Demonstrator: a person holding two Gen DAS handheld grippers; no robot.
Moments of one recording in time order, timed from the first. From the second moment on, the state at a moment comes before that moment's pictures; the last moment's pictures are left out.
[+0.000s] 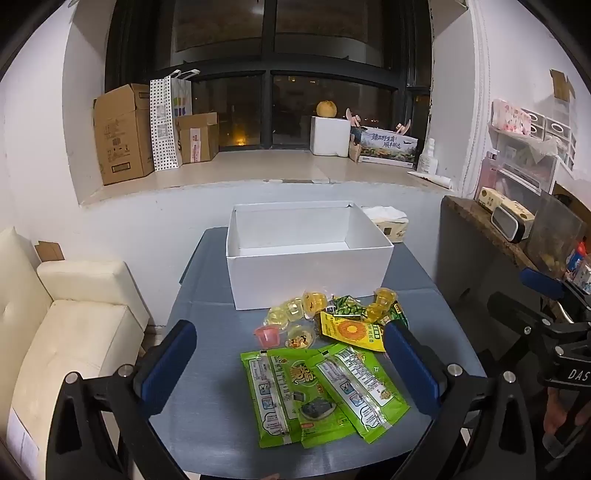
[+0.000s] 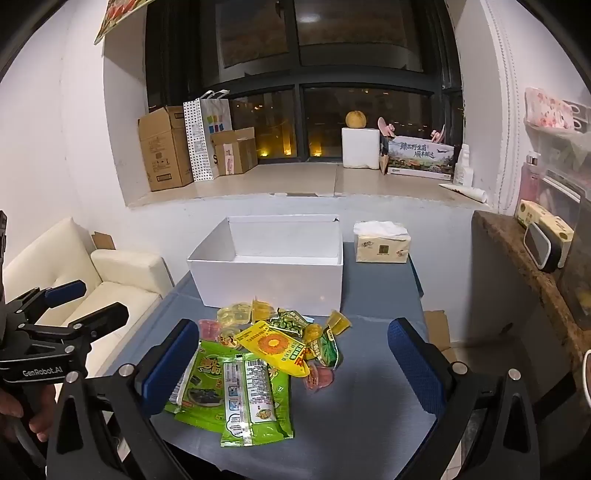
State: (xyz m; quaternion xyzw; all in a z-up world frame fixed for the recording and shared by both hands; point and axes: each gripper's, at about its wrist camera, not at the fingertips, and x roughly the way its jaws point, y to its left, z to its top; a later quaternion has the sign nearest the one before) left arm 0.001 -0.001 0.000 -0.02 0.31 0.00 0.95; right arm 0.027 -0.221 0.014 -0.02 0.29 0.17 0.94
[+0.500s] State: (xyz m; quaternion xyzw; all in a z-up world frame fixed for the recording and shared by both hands) left arm 0.001 -0.001 0.002 -0.02 0.31 0.00 0.95; right arm 0.028 -0.221 0.011 -0.01 0.29 0.17 0.94
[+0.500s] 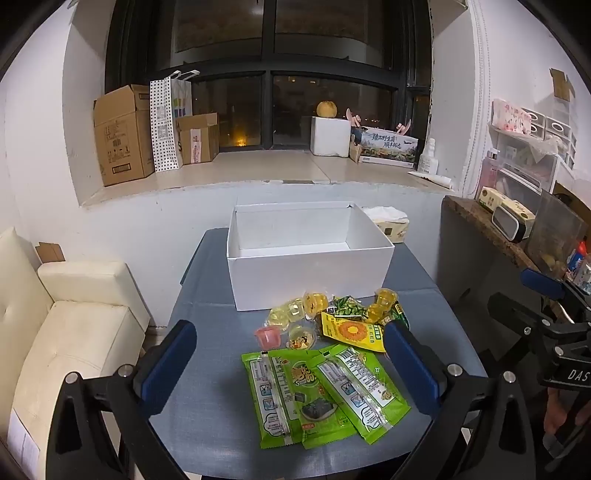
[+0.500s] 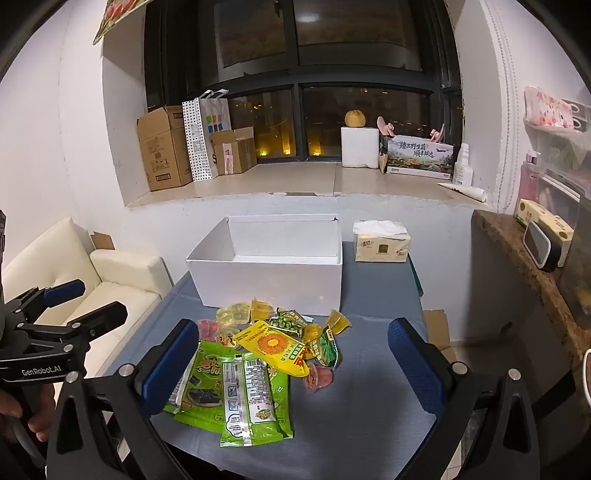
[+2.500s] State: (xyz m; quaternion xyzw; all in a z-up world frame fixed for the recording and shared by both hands) left arm 0.001 0.003 -0.002 -0.02 0.31 0.00 0.95; right arm 0.029 -0.219 0.009 -0.02 0.29 0.17 0.94
